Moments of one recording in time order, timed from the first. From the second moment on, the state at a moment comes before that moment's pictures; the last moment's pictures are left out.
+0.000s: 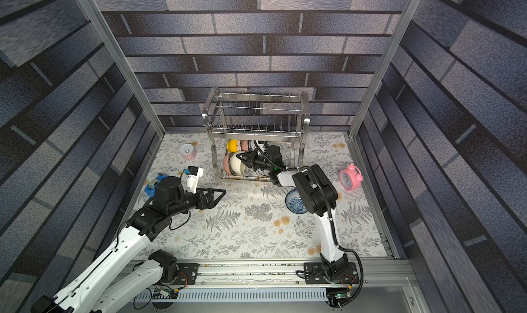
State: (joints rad) left arm -0.41 0.79 0.66 -0.37 0.41 -0.48; right arm 0.54 2.17 1.27 0.86 -0.73 1.39
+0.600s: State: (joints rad) left arm -0.41 0.81 0.66 -0.37 0.42 -0.48; right arm 0.54 2.22 1.28 1.00 -0.76 1.48
